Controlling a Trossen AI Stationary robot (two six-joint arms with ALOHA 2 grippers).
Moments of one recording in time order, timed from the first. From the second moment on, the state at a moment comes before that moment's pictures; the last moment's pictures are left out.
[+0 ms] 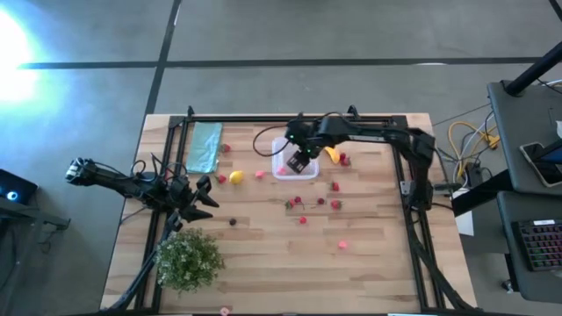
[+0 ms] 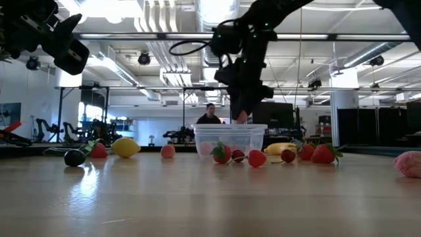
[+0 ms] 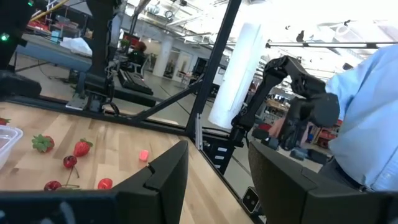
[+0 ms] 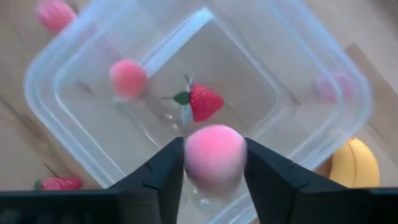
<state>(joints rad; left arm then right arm) -0.26 0.22 0.00 0.33 0.08 -0.36 -0.31 1.96 1.60 -0.93 0.06 0.36</state>
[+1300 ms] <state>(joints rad) -0.26 0.22 0.00 0.33 0.08 -0.36 -0.57 1.71 1.12 -1.02 0.12 -0.08</state>
